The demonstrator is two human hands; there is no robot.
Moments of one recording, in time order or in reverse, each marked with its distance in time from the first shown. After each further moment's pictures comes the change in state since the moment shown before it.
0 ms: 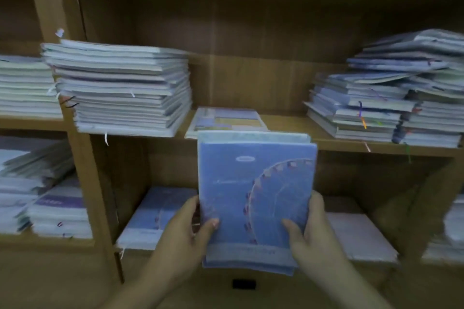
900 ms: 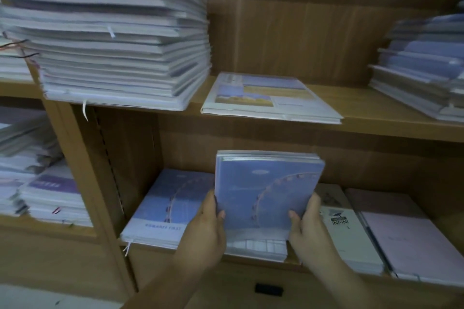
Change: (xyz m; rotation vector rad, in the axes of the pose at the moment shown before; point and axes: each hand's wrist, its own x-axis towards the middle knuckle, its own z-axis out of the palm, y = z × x) left_hand 0.082 -0.125 0.050 0.257 0.055 -0.122; right_hand 0.096 0.114 0.114 -0.065 -0.100 0.152
